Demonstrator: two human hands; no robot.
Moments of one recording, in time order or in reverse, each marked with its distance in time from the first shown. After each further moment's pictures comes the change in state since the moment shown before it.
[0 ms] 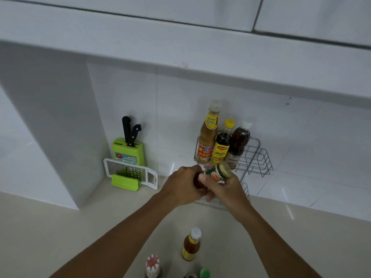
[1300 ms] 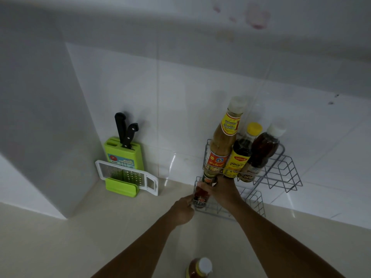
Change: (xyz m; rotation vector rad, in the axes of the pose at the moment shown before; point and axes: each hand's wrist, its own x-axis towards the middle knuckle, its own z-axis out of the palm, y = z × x) left_hand 0.046 -0.126 0.126 -0.469 -0.450 -0.475; right_hand 0.143 0.136 0.017 -0.533 -0.029 -0.007
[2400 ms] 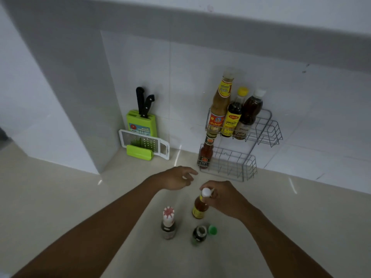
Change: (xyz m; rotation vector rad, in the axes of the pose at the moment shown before) left_hand -0.138 0.010 -0.023 0.274 -0.105 0.163; right_hand -0.198 -0.034 -0.019 -0.145 -0.354 -0.120
